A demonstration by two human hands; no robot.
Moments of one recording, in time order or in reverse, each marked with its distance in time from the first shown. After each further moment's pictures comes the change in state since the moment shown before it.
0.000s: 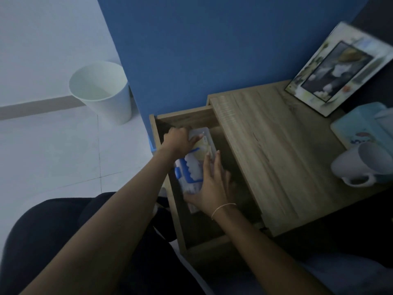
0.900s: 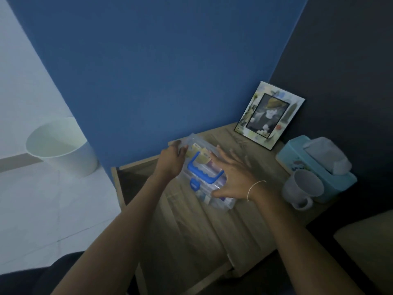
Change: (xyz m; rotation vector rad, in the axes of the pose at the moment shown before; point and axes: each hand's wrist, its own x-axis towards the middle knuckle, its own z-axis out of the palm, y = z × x) left_hand 0.033 0.111 -0.022 -0.261 0.162 0.116; right_hand 0.059 0.091 -0.199 -0.188 -0.042 -0.163
